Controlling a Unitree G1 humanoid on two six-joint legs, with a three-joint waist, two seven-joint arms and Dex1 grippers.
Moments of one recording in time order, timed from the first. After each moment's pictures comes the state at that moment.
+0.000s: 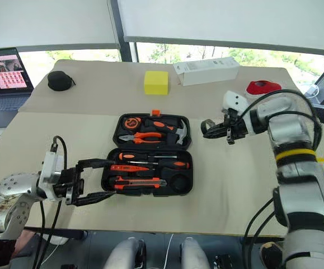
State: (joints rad) left arm -0.01 0.71 0.14 -0.22 -0.57 0.12 -1.35; right arm -0.82 -0.81 0.22 0.13 0.21 0.55 1.56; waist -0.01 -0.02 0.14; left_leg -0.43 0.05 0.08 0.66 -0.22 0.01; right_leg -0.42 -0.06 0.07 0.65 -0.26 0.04
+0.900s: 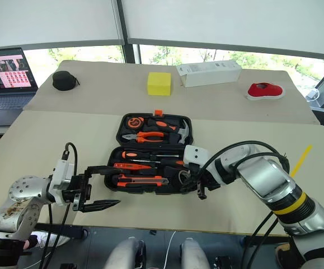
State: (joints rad) left arm -0.07 0.67 0.07 -0.15 -0.55 0.07 -1.37; right arm -0.65 -0.86 0.46 -0.33 0.29 0.96 1.22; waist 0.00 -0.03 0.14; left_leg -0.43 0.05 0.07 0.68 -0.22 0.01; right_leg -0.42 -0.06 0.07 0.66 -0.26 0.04
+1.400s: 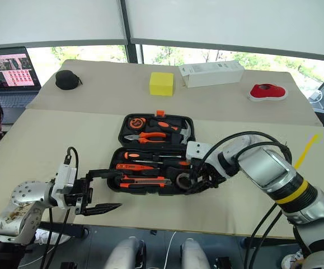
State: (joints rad) left arm -0.02 0.67 0.08 -0.16 -0.54 0.06 -1.32; right arm -0.73 -0.90 0.50 -0.27 0.33 0.94 1.35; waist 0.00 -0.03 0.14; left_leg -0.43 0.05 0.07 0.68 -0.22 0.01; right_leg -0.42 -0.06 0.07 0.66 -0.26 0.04
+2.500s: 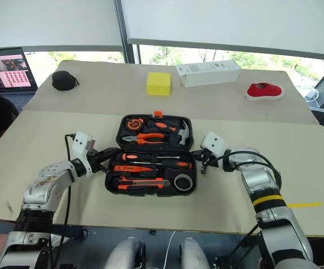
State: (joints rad) left arm -0.34 0.51 0.06 0.14 -0.38 0.47 -0.74; right arm -0.52 -0.57 0.16 0.33 0.07 0.11 0.99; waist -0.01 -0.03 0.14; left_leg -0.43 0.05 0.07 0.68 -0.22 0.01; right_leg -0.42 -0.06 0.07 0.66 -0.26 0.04
